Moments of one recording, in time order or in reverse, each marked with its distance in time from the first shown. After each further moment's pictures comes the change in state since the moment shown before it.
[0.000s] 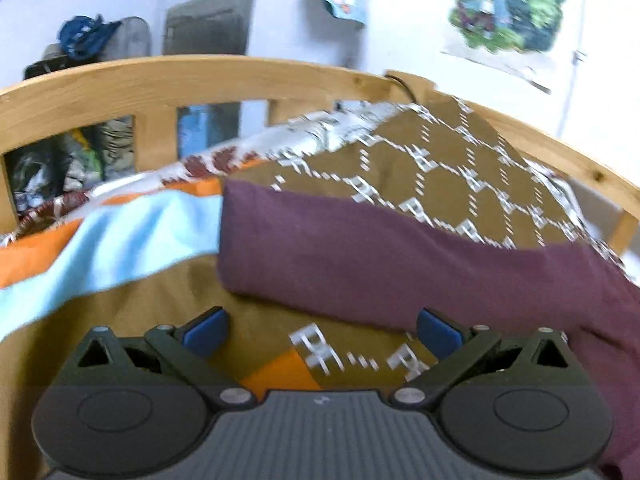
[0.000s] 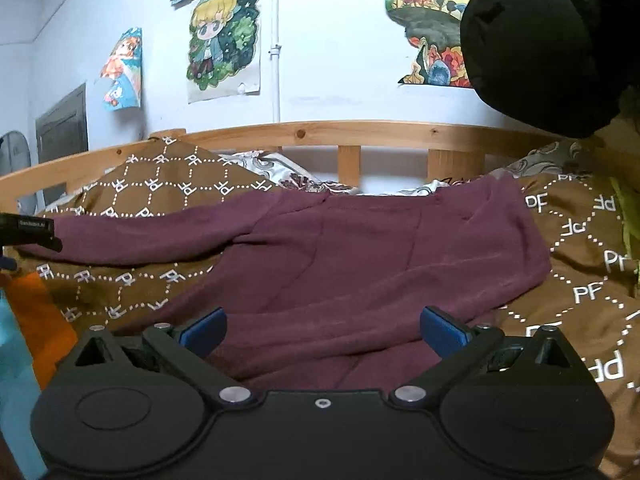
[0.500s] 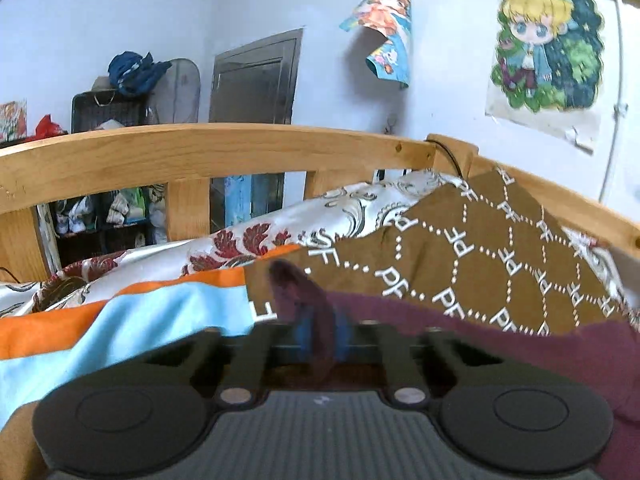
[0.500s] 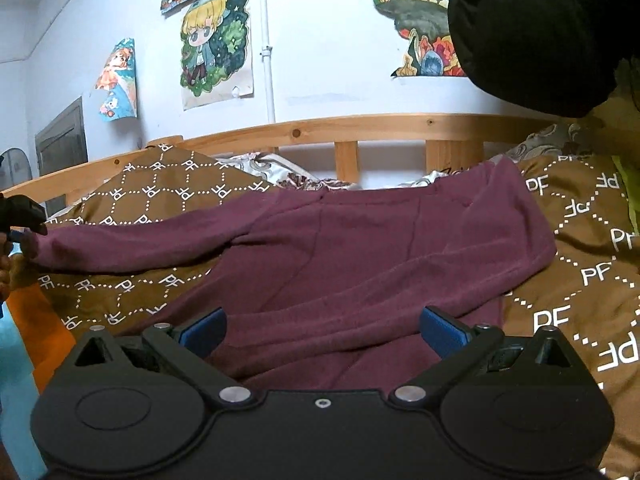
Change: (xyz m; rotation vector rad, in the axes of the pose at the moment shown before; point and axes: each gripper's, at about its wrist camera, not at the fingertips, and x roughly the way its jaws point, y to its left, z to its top) left arm -0.003 -0.014 0.030 -0.064 -0.165 0.118; right arm -0.001 -0.012 -0.010 0.033 -0.016 0.017
